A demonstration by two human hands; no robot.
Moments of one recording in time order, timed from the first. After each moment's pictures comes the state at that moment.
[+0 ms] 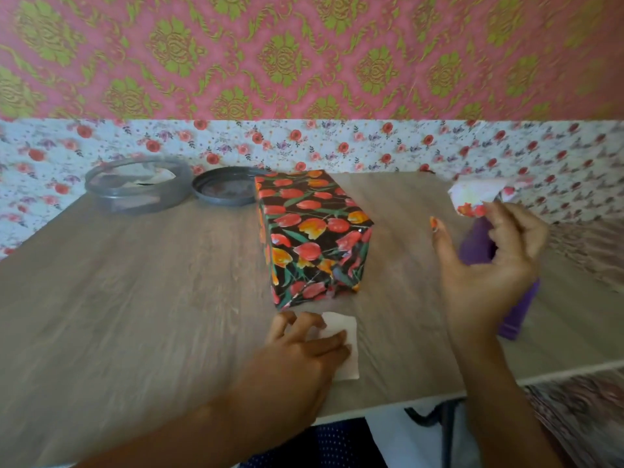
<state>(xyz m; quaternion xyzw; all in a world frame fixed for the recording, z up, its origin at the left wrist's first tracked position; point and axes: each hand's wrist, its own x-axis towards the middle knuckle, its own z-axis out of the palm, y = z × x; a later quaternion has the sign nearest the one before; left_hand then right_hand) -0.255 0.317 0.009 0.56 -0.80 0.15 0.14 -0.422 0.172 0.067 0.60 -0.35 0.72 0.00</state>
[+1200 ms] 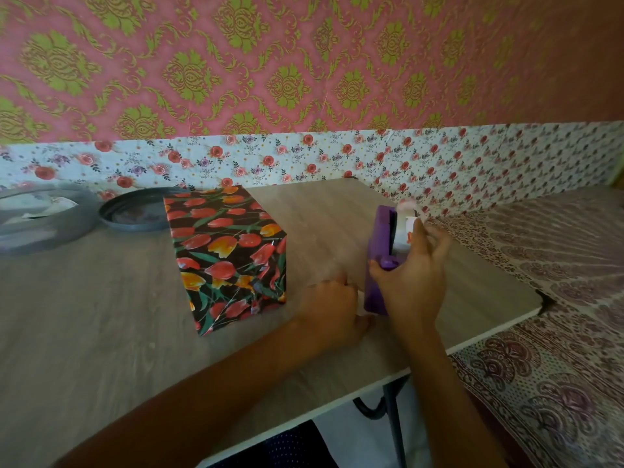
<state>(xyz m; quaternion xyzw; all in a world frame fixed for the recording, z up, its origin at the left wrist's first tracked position) -0.354 0.185 0.037 0.62 -0.78 -0.04 0.12 -0.467 0.157 0.057 0.63 -0.59 0.50 -0.01</state>
